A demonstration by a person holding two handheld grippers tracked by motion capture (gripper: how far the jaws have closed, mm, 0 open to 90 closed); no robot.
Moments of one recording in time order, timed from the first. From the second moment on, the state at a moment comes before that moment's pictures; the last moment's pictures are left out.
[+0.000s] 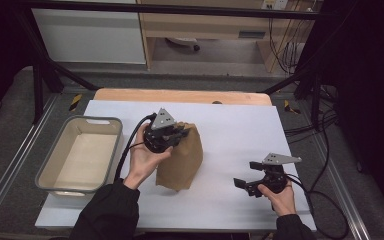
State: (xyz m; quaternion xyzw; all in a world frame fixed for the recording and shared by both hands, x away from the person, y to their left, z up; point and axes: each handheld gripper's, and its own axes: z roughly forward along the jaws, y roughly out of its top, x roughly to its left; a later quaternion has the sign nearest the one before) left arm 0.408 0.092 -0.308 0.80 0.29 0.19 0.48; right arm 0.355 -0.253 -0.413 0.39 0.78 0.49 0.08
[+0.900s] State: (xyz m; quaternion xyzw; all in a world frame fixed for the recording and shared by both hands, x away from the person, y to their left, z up) left arm 0.411 0.067 -0.356 0.83 0.28 0.16 0.45; right arm 0.356 -0.253 -0.413 0.39 0.78 0.48 0.08
